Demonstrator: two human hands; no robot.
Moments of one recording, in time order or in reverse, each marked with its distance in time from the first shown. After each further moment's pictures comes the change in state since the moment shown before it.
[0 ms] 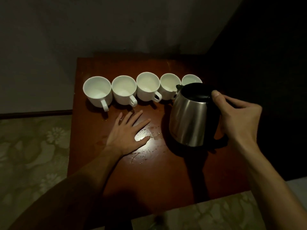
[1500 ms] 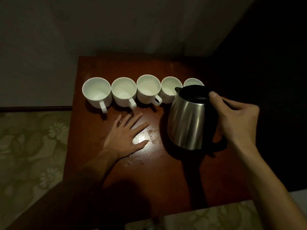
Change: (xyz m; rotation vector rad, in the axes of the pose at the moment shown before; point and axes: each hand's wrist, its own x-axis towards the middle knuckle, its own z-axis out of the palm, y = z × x) left_hand -0.001 0.001 -0.003 0.022 0.013 0.005; right_hand 0.019 -0.007 0.007 -0.054 -0.086 0.025
